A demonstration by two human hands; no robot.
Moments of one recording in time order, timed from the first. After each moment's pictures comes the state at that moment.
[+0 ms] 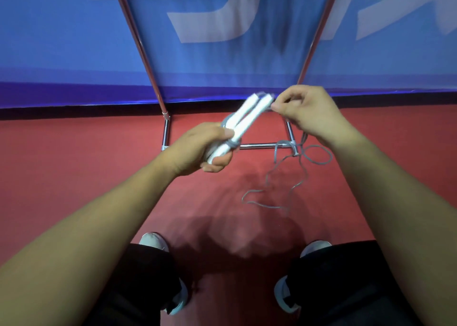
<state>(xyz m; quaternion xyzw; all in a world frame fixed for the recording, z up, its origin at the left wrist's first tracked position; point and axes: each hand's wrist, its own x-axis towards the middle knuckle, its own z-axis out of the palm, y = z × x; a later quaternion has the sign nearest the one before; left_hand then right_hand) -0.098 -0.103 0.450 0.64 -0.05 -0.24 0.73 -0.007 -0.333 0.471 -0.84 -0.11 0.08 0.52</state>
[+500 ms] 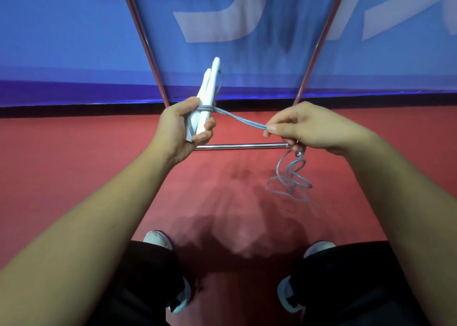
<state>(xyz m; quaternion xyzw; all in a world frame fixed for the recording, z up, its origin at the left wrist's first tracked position) -0.083 -0.075 0.454 0.52 0.13 -0.07 0.84 -0.028 -0.329 0.484 -0.84 -0.21 0.27 0.42</state>
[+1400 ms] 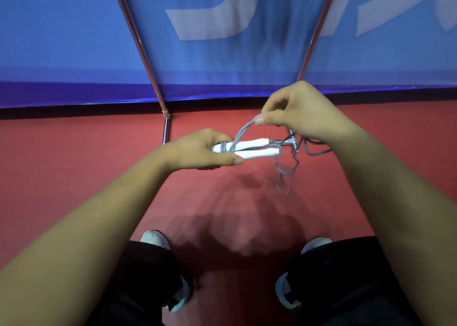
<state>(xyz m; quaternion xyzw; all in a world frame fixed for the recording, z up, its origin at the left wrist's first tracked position) -0.096 -0.093 0.452 0.87 -0.12 -0.23 0.43 -0.027 -0.322 0.498 -0.88 -0.24 0.12 0.38</state>
